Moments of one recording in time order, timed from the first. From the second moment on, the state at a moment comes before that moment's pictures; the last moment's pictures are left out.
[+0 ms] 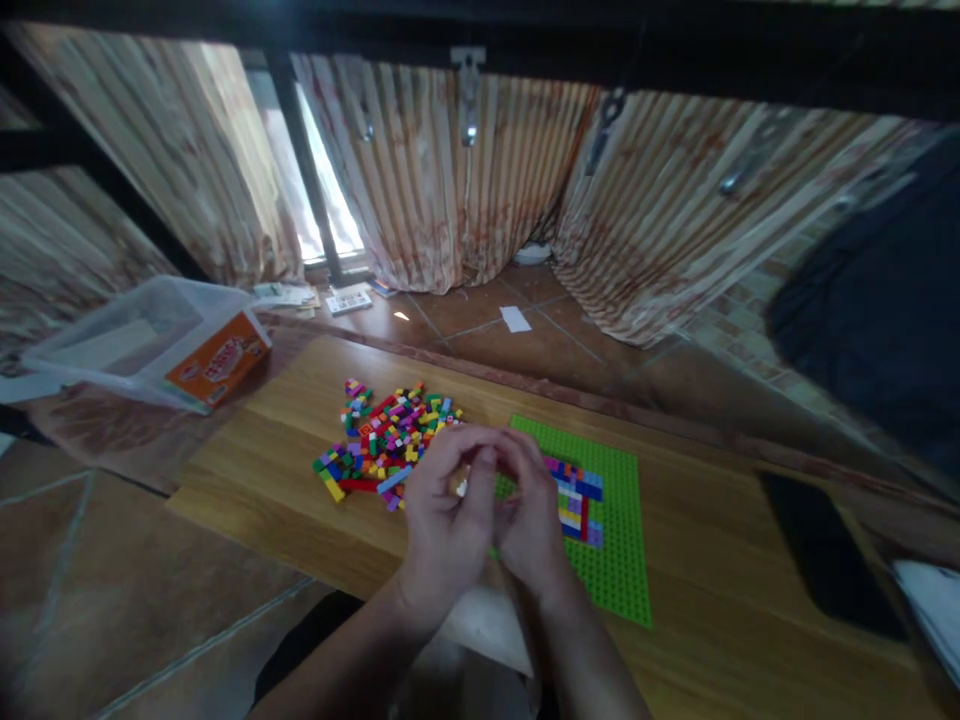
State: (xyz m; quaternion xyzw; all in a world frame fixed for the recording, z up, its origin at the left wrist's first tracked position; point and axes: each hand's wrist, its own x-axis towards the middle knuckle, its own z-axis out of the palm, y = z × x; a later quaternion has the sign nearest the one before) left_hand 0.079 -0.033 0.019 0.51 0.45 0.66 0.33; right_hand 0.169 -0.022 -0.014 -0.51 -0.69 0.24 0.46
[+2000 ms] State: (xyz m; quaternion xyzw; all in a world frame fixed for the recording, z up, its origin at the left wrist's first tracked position) left_hand 0.107 -0.024 -0.020 0.38 0.49 0.42 0.66; right_hand 0.258 0.004 -0.019 -0.62 -0.67 0.30 0.29
